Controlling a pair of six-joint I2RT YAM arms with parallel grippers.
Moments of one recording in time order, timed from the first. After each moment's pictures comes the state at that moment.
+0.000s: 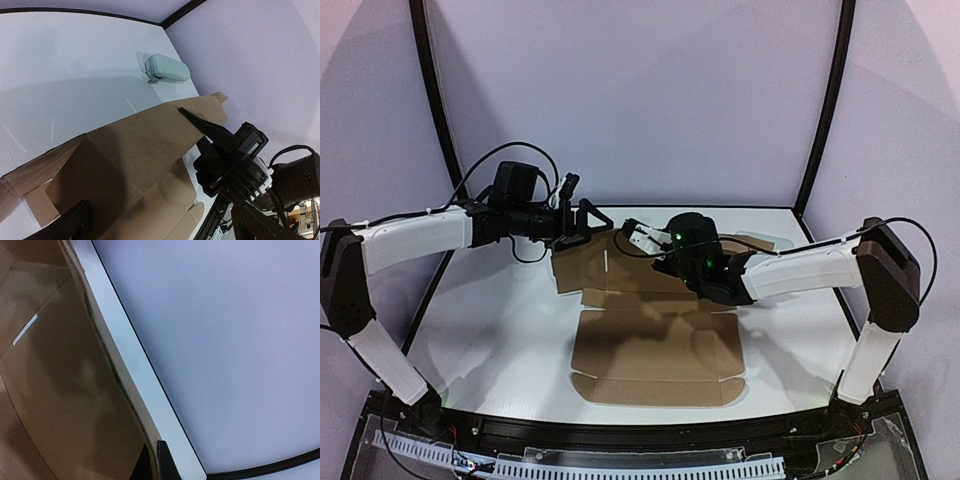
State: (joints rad) left arm -0.55 1.60 1.23 -0.15 0.57 -0.59; right arm 0.93 1.78 1.09 0.39 0.59 -0.84
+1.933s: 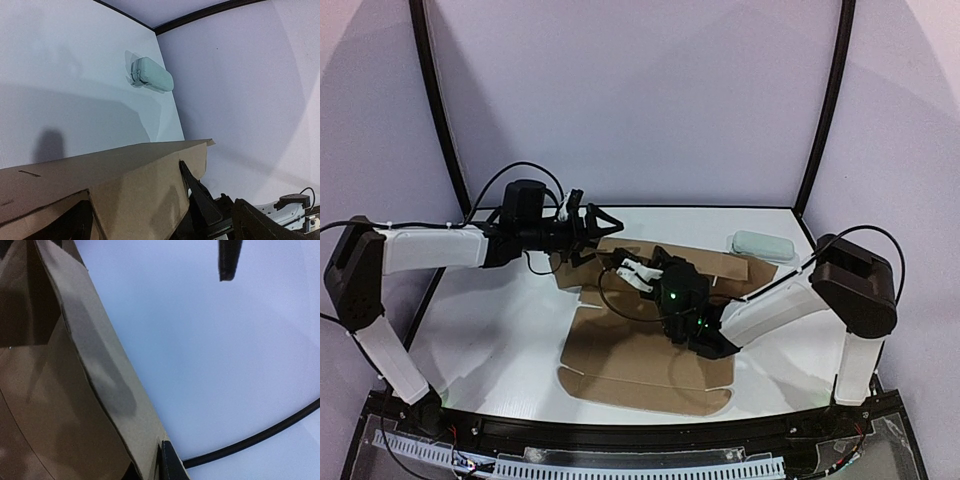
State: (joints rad) left arm -0.59 1.67 1.10 0.21 0.58 -0.93; right arm 1.11 1.92 0.92 0.99 0.94 -1.05
